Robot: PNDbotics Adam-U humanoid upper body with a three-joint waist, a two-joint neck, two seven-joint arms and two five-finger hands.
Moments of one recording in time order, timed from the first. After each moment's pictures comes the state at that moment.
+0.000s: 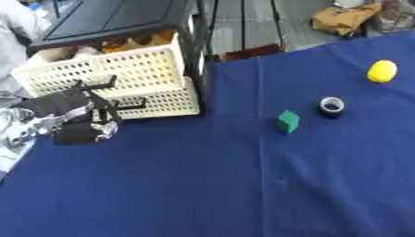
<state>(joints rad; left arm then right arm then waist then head) -0.64 0.91 -0.08 -1.64 -0.69 0.09 -0.56 -0.52 -0.57 -0.07 -1.98 -0.66 -0.46 0.55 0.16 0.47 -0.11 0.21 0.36</state>
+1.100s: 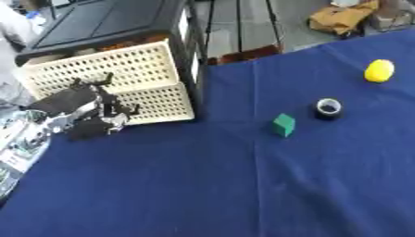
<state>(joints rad) -0.69 0.91 -0.08 -1.59 -0.68 0.13 -0.42 -0.53 -0.57 -0.06 -1.98 -0.64 -0.47 0.57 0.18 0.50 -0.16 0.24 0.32</state>
